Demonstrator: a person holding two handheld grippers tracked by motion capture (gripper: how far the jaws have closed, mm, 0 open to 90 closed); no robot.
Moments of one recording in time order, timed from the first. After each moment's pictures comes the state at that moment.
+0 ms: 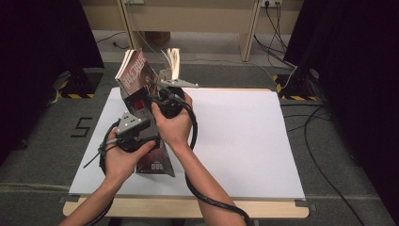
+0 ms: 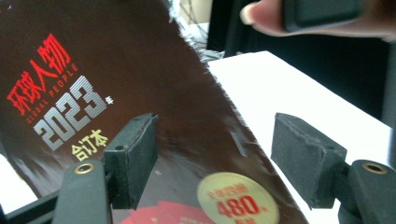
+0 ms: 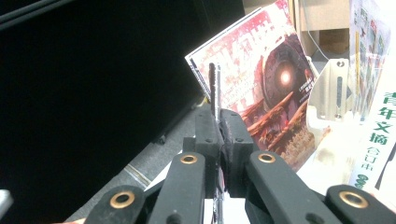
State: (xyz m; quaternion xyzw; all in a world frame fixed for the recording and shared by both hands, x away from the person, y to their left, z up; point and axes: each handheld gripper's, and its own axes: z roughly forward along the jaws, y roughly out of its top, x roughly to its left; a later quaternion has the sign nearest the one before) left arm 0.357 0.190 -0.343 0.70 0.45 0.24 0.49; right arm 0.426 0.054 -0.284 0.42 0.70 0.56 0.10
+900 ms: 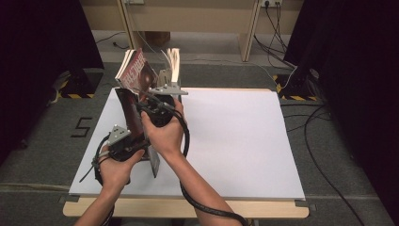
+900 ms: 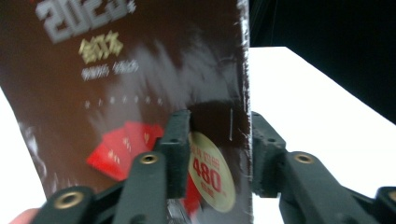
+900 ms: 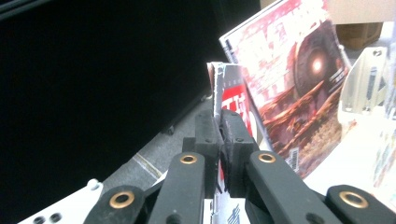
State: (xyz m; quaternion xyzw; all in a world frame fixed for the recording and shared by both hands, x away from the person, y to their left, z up) left arm 0.342 0.220 -0.384 0.66 0.51 0.22 0.50; right arm 0.402 0.075 -0.287 0.40 0.72 0.56 0.09
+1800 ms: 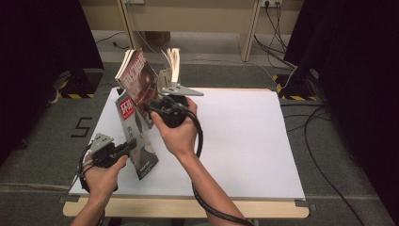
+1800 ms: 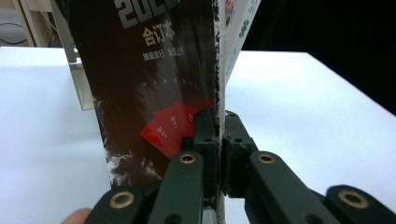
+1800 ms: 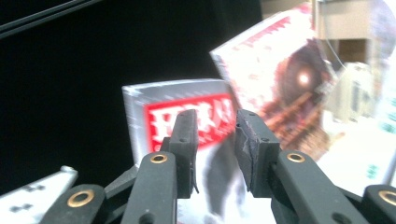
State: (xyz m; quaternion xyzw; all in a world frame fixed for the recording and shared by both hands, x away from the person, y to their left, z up) left arm 0.323 0.256 -0.390 0.64 0.53 0.24 0.50; right arm 0.401 0.038 -0.283 0.39 0.71 0.58 0.09
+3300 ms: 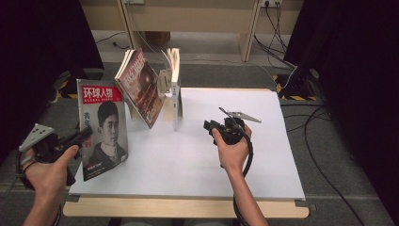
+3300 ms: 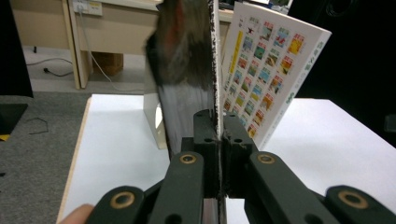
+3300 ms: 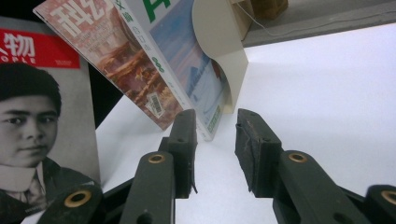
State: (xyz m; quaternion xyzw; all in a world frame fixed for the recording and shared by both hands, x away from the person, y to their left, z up) left arm 0.306 0.350 -0.333 0.59 0.53 0.30 0.53; right arm 0.410 -0.101 -0.375 0.54 0.65 0.53 0.10
